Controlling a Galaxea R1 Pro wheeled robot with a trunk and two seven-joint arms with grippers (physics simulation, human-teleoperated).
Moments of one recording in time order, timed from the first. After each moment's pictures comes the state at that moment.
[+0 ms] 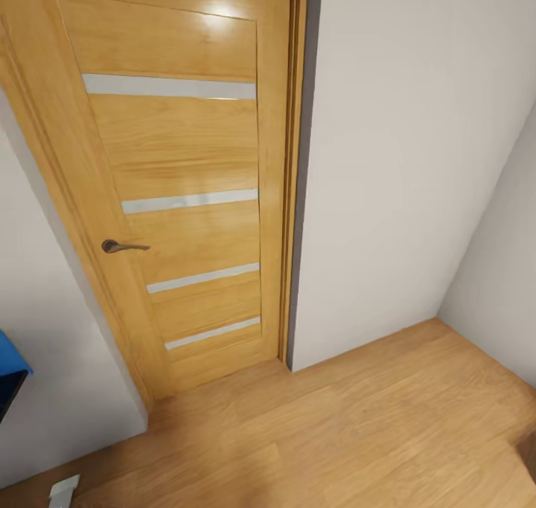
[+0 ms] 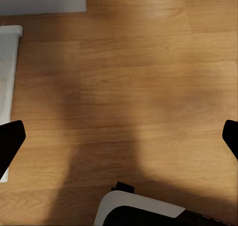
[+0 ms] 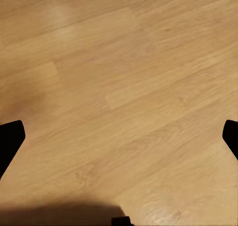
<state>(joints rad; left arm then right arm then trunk) 0.01 0.04 -0.02 -0.21 0.34 -0.67 -0.01 -0.12 0.03 -0.01 -0.21 0.01 -0.58 -0.12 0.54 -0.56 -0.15</state>
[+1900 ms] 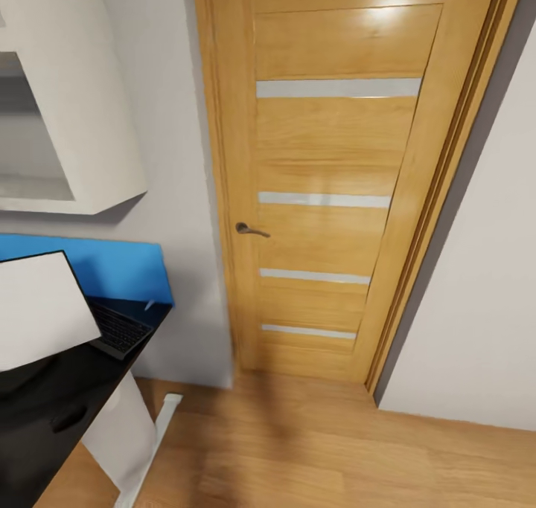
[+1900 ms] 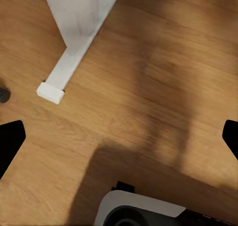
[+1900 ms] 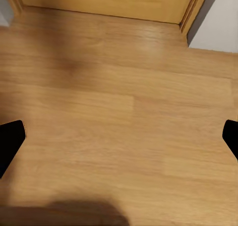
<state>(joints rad) 0.01 0.04 -0.02 -0.21 0.34 -0.67 -0.01 -0.12 0.03 0.01 -0.20 0.04 -0.64 -0.11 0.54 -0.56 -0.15</state>
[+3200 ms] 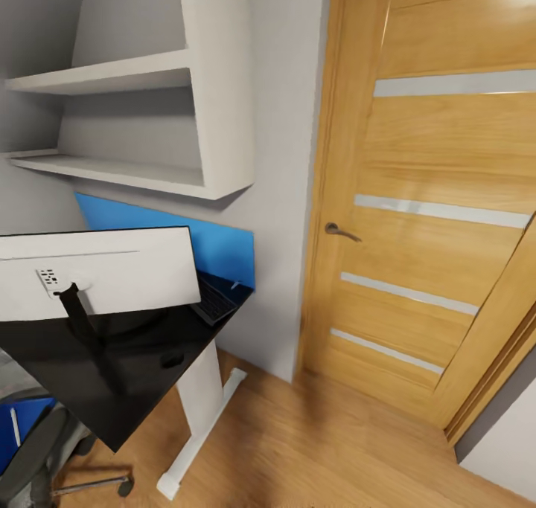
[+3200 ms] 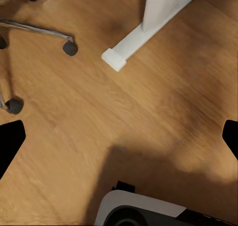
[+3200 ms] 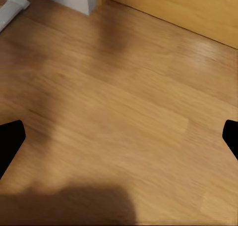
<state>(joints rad) 0.01 0.04 -0.02 -0.21 0.34 -0.67 -0.01 -0.12 0.03 0.01 -0.18 0.04 -0.64 -0.11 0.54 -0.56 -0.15</state>
